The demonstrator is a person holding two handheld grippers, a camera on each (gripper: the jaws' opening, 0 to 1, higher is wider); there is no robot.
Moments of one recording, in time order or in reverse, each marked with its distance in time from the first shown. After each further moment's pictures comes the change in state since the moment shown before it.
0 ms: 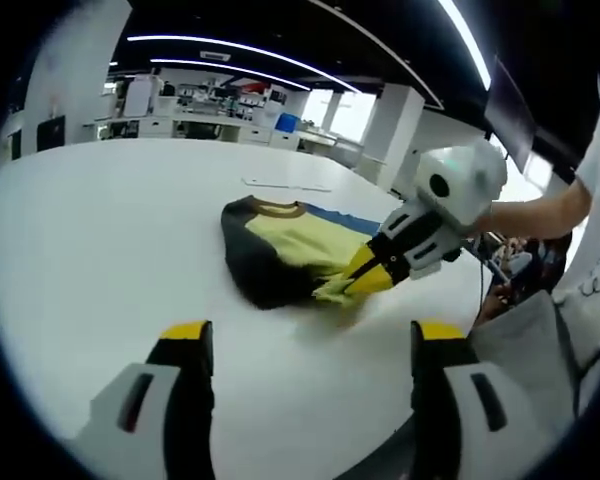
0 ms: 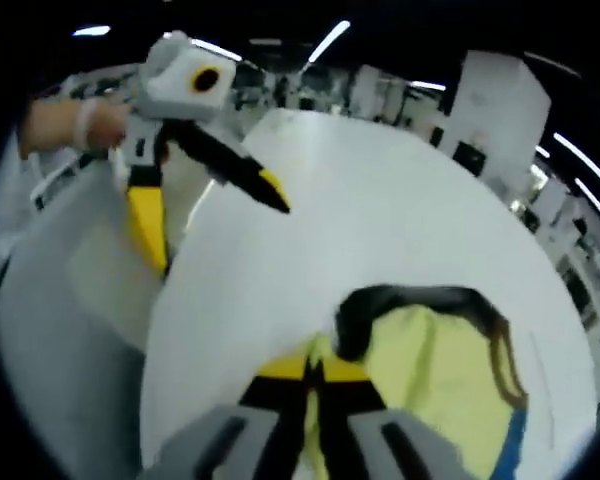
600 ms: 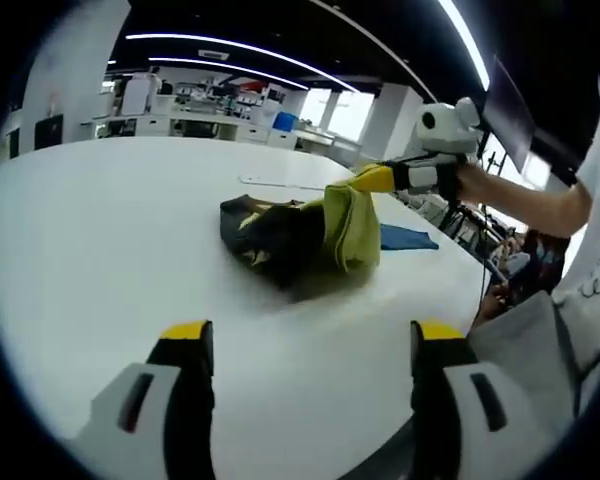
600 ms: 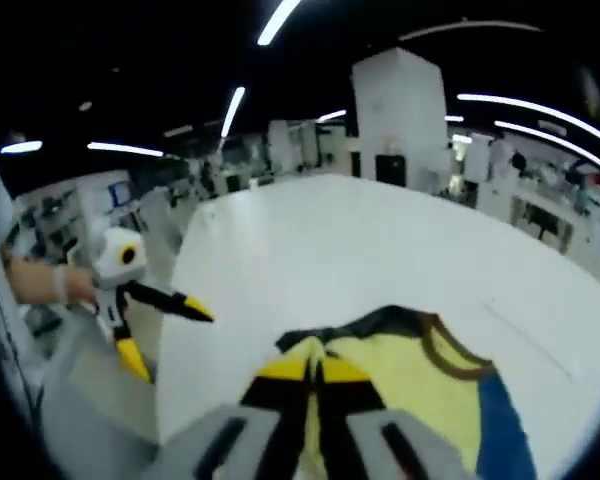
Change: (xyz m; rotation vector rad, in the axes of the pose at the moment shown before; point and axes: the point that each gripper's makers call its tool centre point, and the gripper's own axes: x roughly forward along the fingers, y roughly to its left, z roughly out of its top) left arm 0.006 -0.004 0.000 0.000 0.006 -0.015; right arm -0.075 -0.090 0.027 0.371 -0.264 -0.150
